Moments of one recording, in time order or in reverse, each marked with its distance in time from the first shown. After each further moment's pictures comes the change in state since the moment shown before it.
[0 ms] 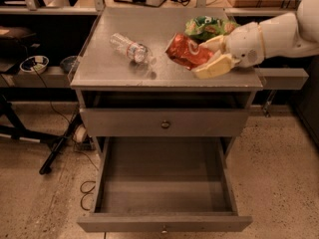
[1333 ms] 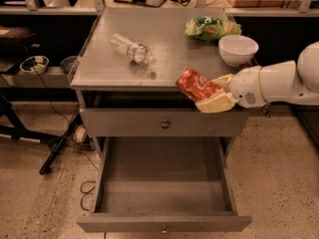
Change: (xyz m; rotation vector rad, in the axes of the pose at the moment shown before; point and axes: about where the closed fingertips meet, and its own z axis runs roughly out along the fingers) arm 0.081 0.047 0.007 0.239 0.158 0.212
